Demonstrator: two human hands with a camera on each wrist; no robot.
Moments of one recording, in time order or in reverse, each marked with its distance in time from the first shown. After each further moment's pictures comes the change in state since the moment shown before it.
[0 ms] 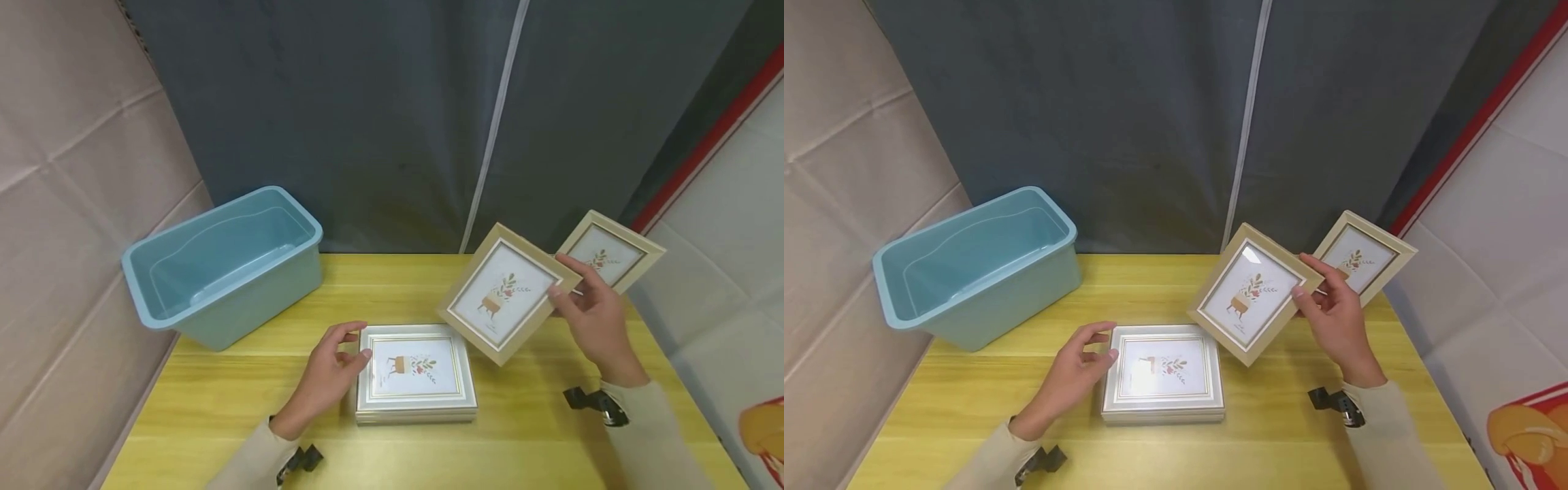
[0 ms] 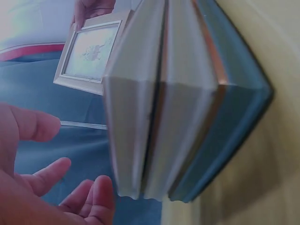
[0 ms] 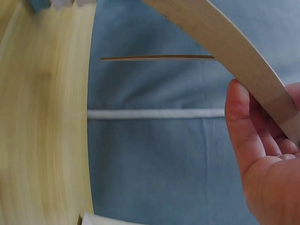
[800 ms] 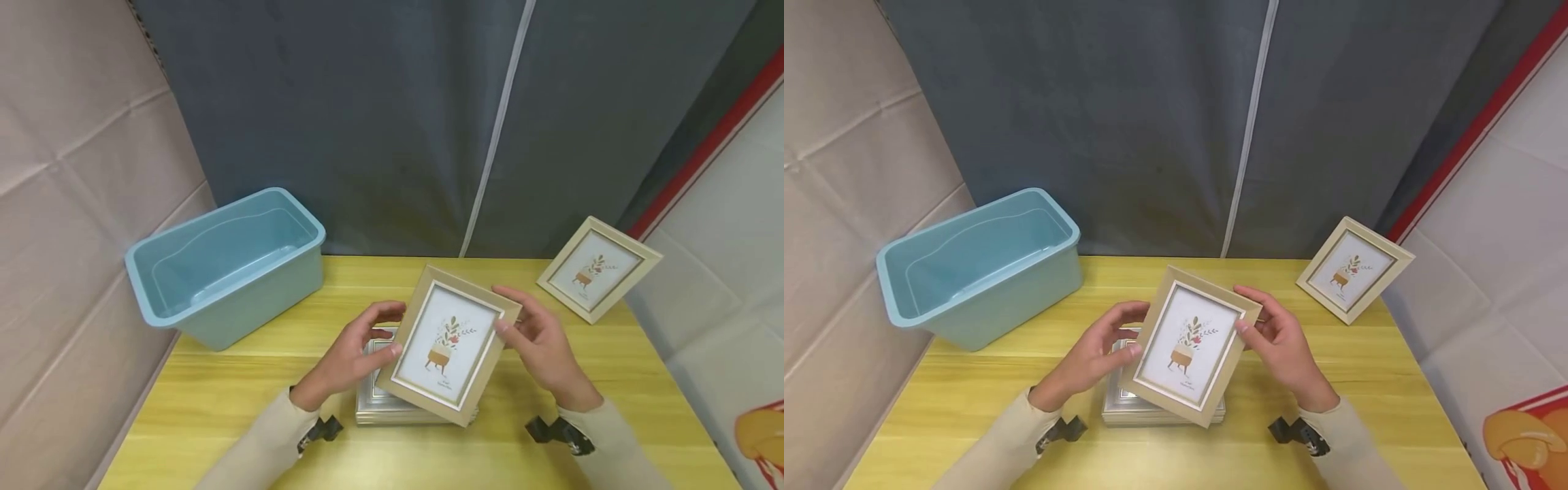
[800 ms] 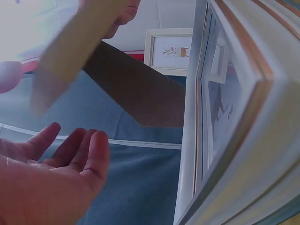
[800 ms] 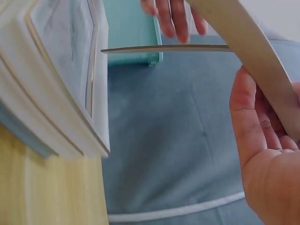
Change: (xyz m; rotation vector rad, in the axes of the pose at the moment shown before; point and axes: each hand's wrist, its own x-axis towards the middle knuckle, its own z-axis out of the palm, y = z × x) left_hand 0.036 0.046 0.012 -0.188 -0.315 0.434; right_hand -0.029 -0.007 0.062 0.088 -0.286 -0.043
